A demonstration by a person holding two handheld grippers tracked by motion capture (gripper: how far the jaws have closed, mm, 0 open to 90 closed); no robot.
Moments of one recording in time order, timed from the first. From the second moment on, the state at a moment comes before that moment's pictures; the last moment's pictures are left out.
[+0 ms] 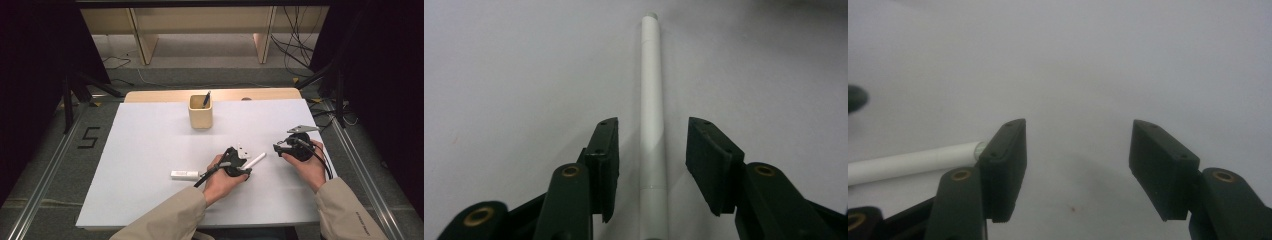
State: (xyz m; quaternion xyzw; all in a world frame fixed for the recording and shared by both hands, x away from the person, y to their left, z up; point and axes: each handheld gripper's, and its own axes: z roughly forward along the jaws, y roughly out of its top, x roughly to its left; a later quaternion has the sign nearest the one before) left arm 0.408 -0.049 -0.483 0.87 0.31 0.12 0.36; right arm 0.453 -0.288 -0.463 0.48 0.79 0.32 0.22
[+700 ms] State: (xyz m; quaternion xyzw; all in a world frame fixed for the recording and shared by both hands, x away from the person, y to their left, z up) left arm 0.411 -0.049 -0.485 0.87 0.32 0.11 0.35; right arm 0.453 -0.287 -0.463 0.48 0.79 0.32 0.22
